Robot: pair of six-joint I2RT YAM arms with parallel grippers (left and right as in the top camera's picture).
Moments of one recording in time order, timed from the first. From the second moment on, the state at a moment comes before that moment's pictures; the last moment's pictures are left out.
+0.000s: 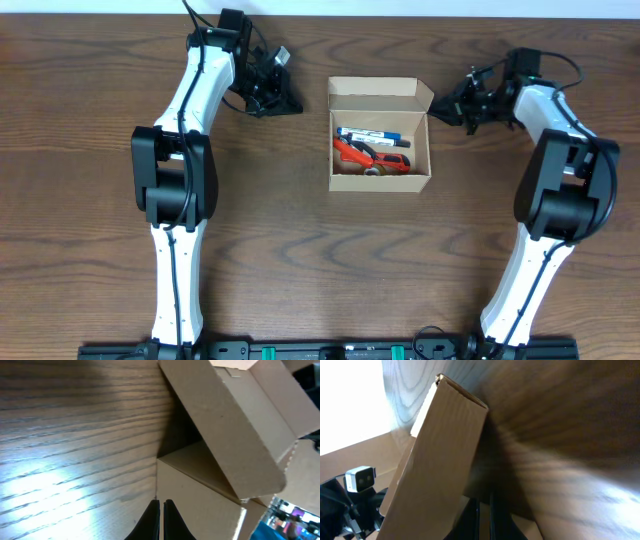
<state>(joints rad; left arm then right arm) -0.16 2.46 2.16 -1.15 0.78 -0.18 -0.18 2.32 1.68 -0.63 -0.91 0.59</state>
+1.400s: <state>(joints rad) -0.20 2.47 2.16 -1.02 1.04 -0.19 -0.17 2.35 1.90 -0.60 -1.19 0.62</state>
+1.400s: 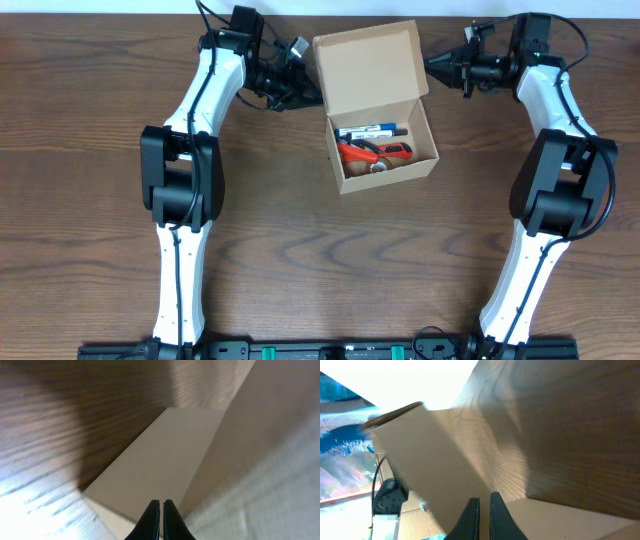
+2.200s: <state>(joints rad) -0.26 2.47 2.41 -1.46 1.19 0.00 -0.25 2.29 1.90 -0.80 -1.13 0.49</state>
